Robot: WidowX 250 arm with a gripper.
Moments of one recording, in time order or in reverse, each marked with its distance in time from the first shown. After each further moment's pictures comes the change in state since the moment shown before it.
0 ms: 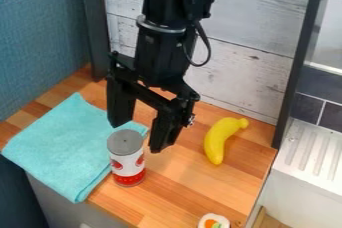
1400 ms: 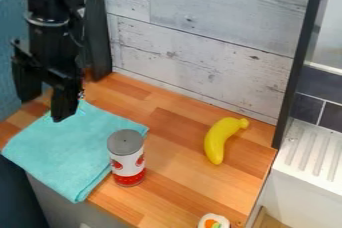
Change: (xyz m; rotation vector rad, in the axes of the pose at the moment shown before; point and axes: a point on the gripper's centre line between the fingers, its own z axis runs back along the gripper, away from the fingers) arm -0.017 0.134 -0.033 0.079 -0.061 0.166
